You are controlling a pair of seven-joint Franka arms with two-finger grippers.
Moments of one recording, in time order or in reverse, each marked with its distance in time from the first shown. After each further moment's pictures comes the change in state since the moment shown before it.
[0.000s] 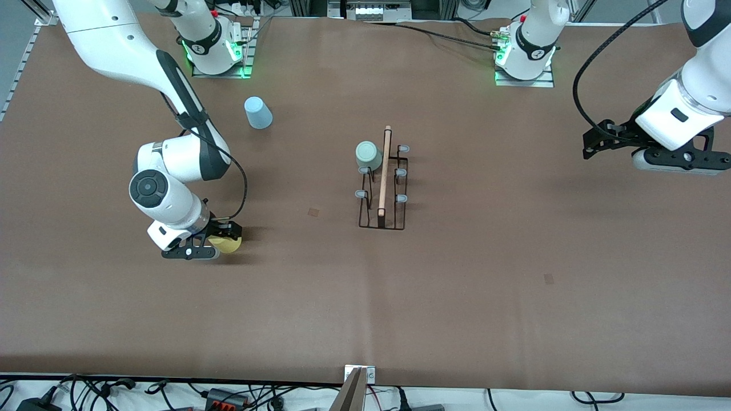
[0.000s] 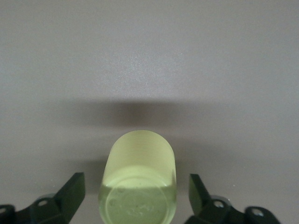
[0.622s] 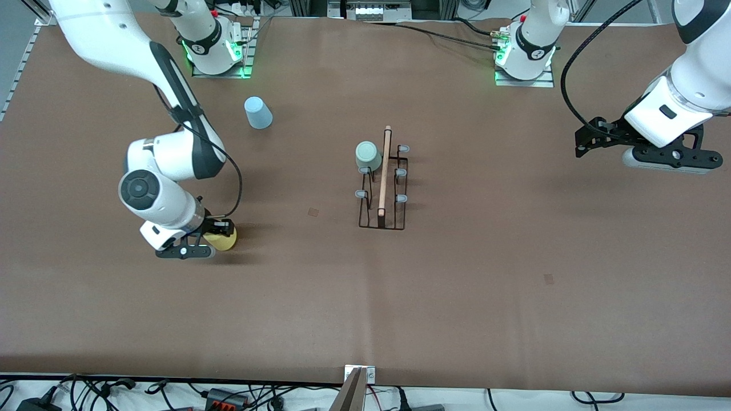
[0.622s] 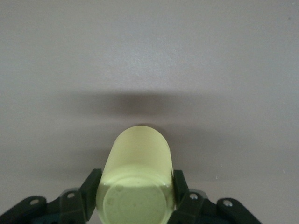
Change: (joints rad) left arm -0.003 0.001 -0.013 0.005 0.000 -0.002 0.000; right arm 0.003 -0.069 0.000 0.075 0.043 -0.202 -0.007
